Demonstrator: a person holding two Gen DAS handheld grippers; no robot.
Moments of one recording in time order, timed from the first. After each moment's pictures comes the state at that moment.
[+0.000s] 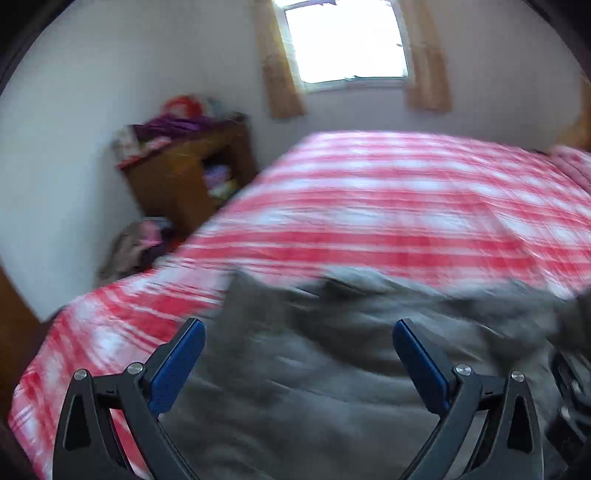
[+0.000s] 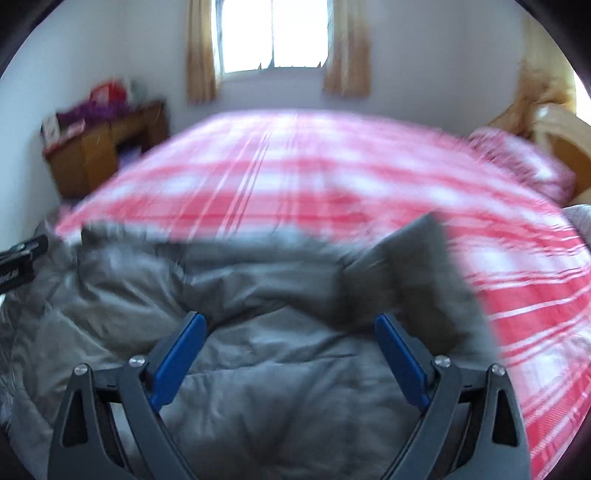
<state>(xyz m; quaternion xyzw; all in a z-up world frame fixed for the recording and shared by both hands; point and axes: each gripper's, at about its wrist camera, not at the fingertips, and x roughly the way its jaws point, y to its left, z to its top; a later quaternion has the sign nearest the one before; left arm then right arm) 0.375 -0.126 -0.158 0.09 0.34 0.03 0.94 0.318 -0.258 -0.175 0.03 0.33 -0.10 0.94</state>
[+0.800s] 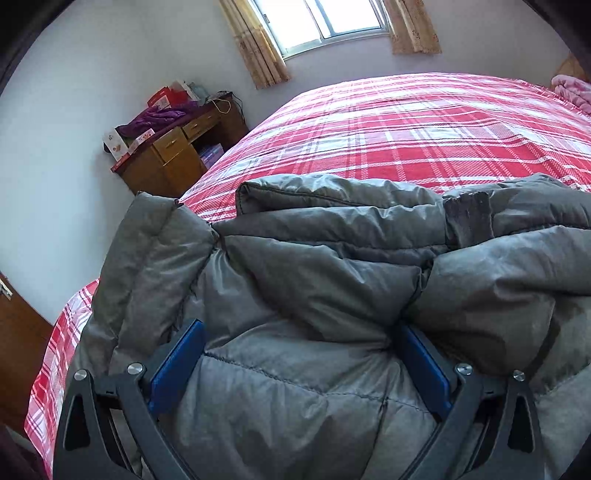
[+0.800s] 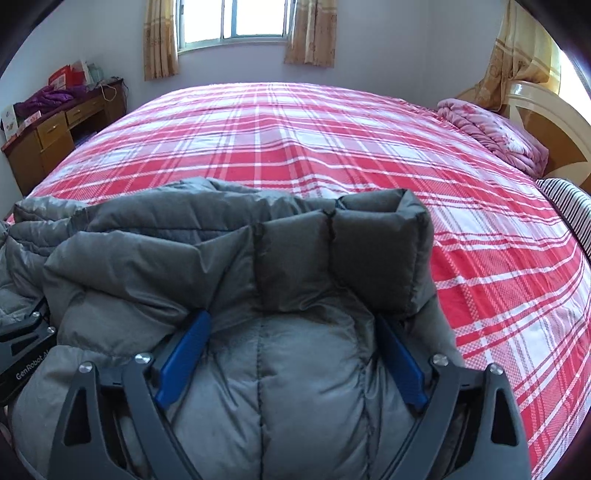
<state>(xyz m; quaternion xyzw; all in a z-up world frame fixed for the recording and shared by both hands) 0.403 -0.168 -0.241 0.16 0.38 0.07 0.91 0.339 -0.292 -0.219 0.04 0.41 -0.16 0.90</state>
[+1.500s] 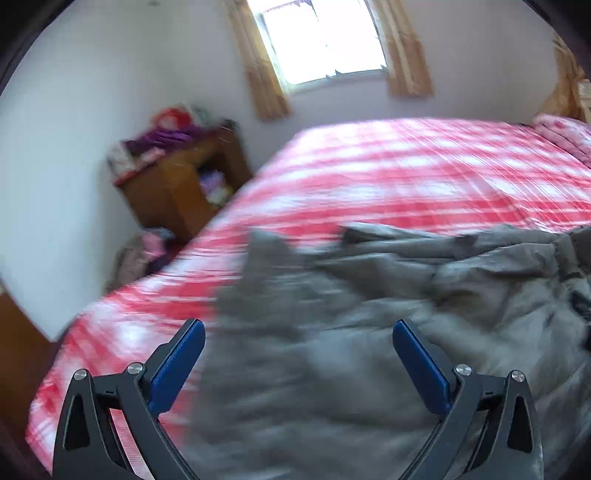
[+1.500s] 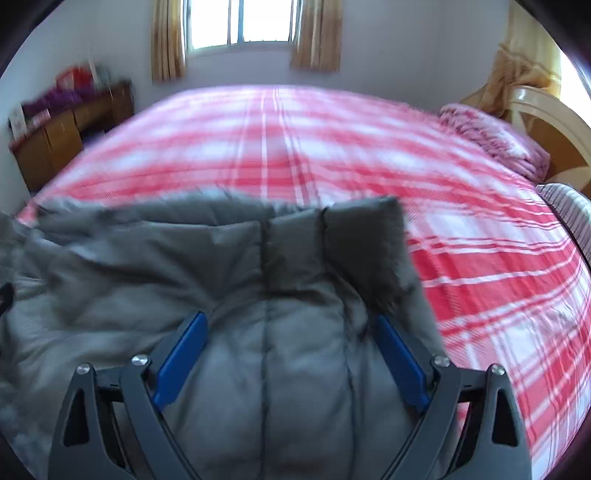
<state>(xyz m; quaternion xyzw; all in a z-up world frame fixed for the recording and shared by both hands) 0.317 -0.067 -0.152 0.13 0.31 0.05 0.94 0.302 -0.280 -0.186 0.04 0.38 -0.14 0.91</state>
